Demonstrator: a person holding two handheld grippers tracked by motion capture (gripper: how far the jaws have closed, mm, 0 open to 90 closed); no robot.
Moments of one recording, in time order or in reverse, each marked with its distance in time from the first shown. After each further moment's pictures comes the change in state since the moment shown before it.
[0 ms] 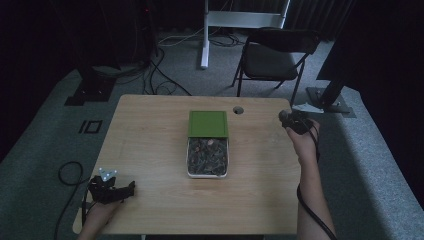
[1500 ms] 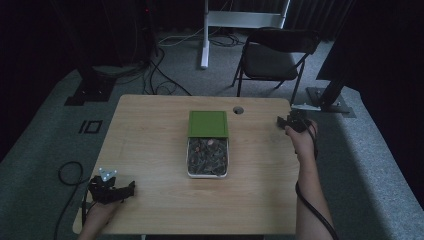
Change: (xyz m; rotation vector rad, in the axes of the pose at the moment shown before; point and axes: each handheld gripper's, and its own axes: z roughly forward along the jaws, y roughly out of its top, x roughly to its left) left arm 0.000 0.000 0.000 0.000 0.000 0.001; right arm -0.013 -0.005 0.024 0.091 -0.021 0.066
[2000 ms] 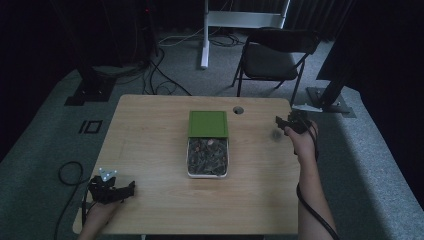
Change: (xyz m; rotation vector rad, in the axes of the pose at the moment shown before) left arm 0.000 0.000 0.000 0.000 0.000 0.000; right arm 0.007 -0.001 -0.011 -0.034 0.026 0.006
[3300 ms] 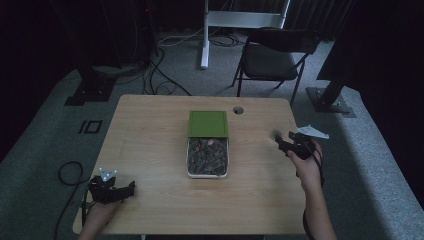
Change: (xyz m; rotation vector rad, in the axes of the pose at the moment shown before) left arm 0.000 0.000 0.000 0.001 0.000 0.001; right arm 0.018 -0.059 -0.053 -0.080 0.065 -0.031
